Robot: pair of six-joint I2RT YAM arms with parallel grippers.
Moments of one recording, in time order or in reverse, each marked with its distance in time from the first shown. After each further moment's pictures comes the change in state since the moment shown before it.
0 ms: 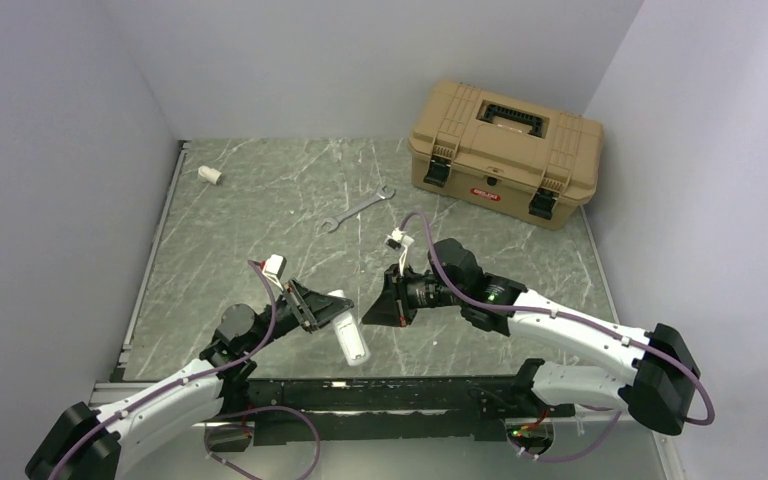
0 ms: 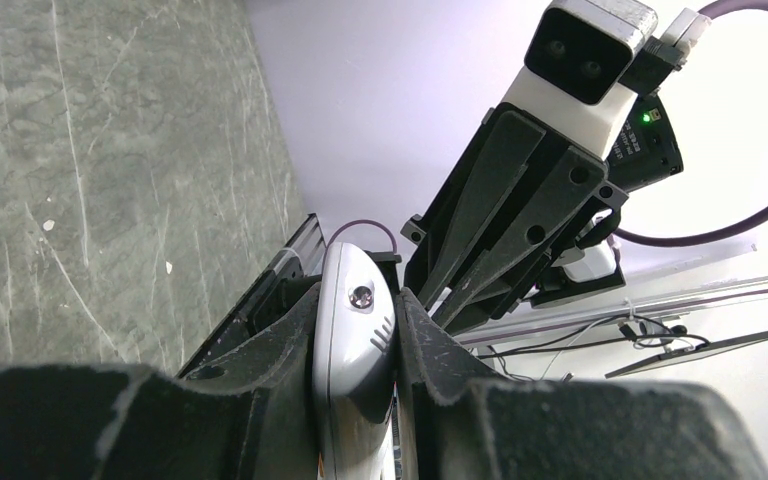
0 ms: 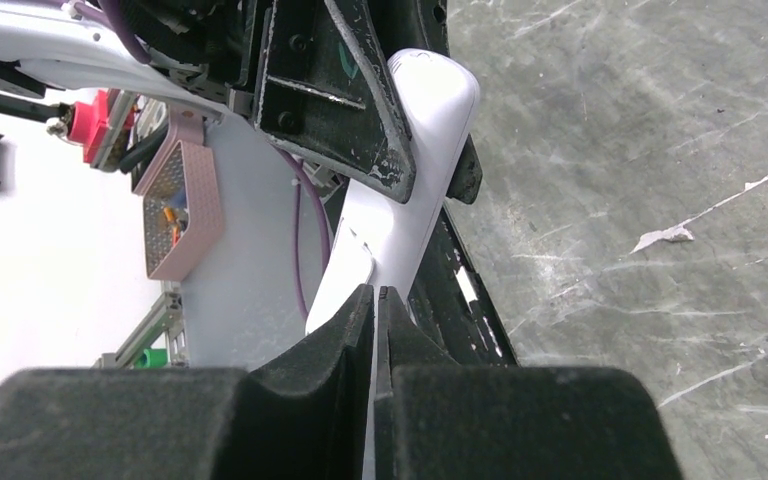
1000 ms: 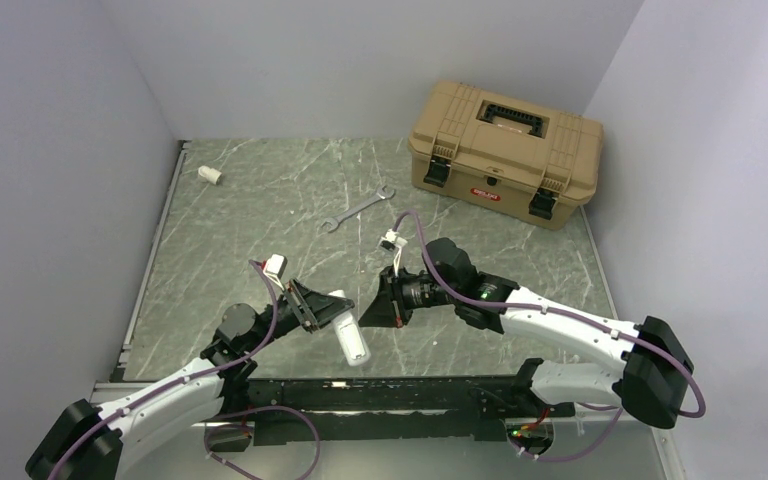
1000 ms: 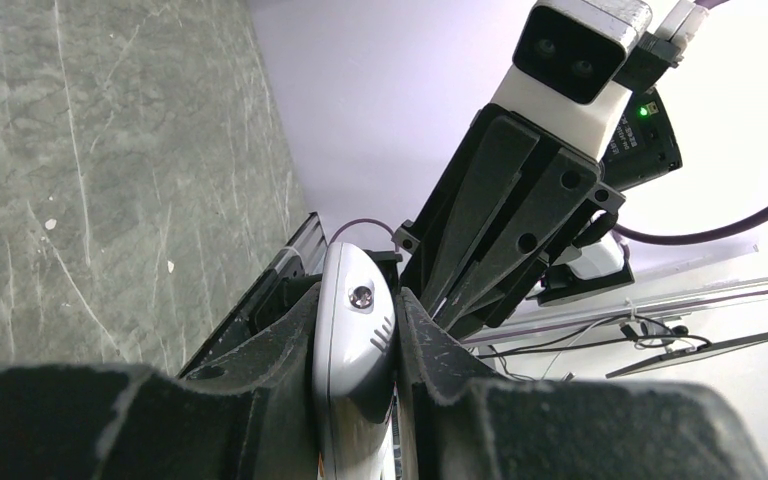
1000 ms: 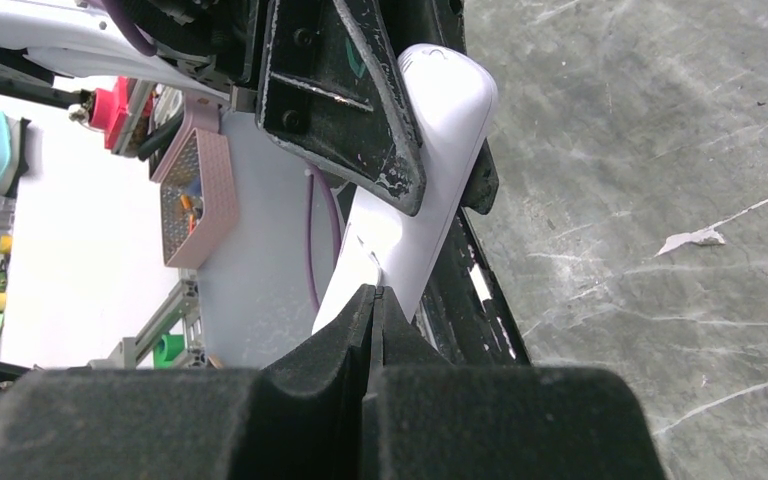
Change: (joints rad) left arm 0.000 0.019 0.000 0.012 0.004 0.000; right arm 0.000 0.051 0.000 0.044 -0.048 0.019
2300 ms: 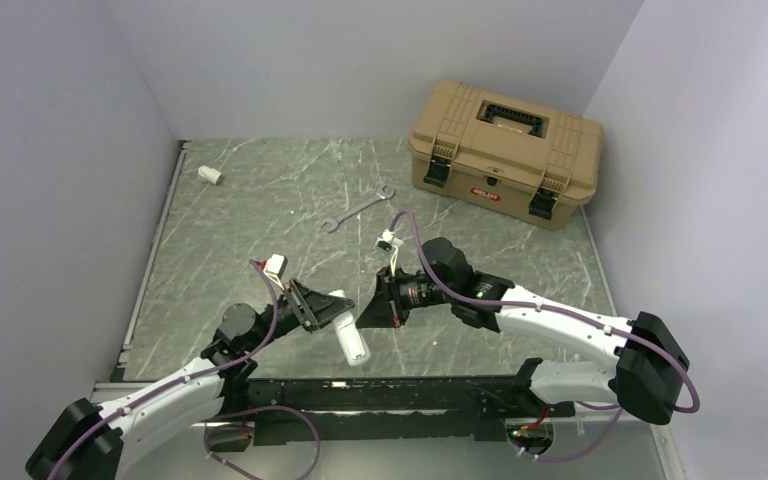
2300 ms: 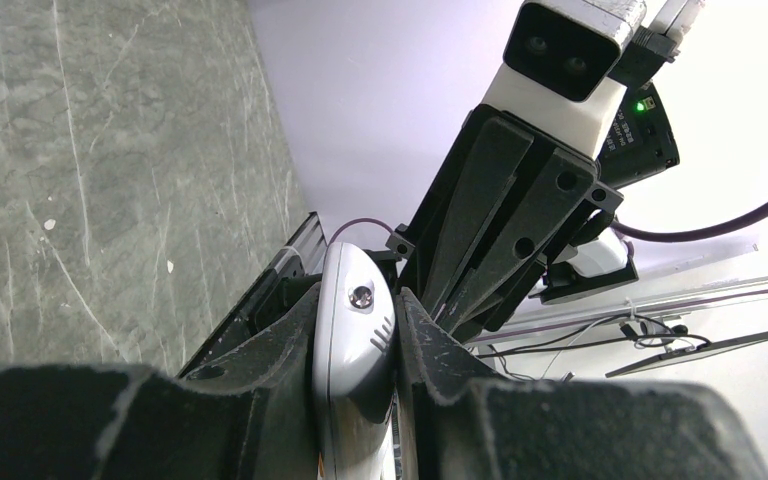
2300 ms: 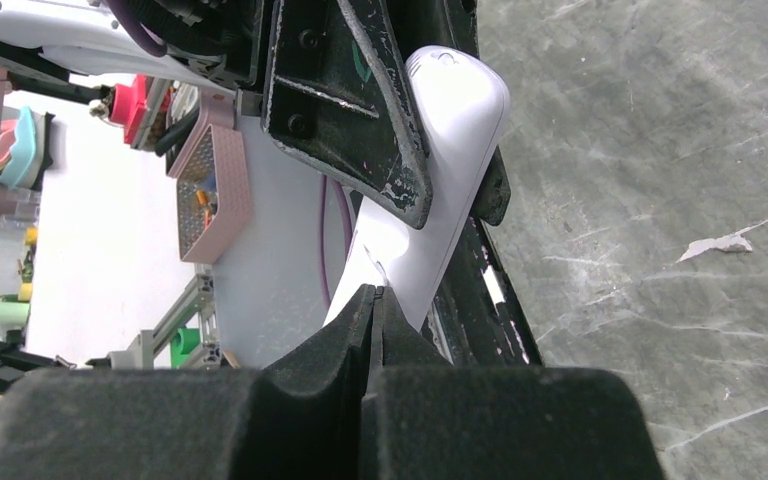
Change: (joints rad) left arm 0.000 0.006 0.000 0.010 0.000 0.000; right arm 0.000 0.033 0.000 0.038 -0.032 0.026
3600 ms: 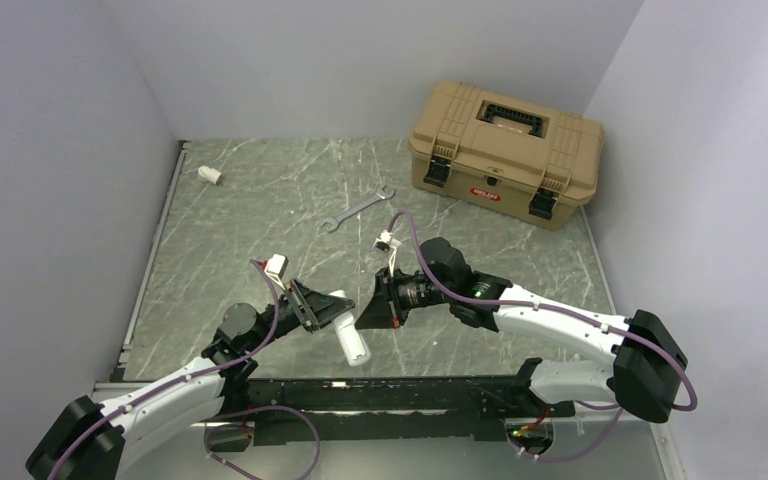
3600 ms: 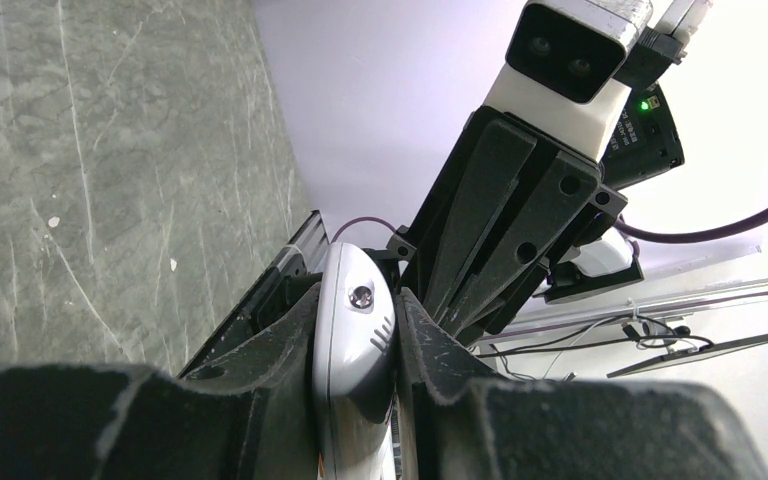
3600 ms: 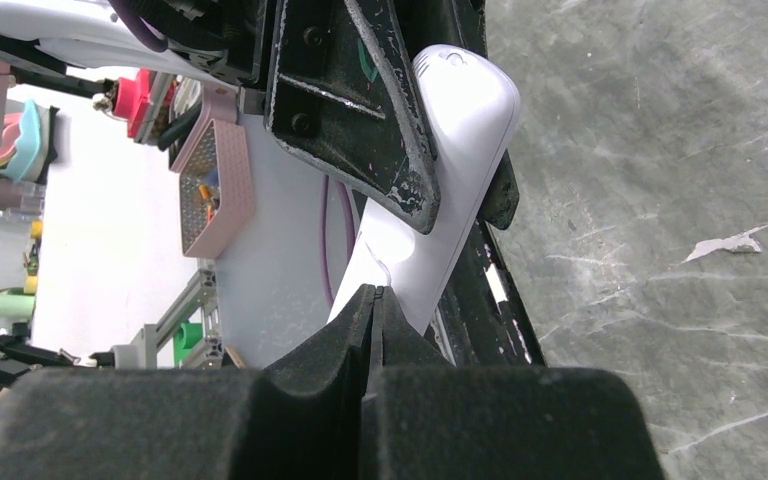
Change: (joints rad) left arm 0.000 0.015 0.000 0.008 0.002 0.000; right arm 0.005 0.014 0.000 0.008 -0.014 0.000
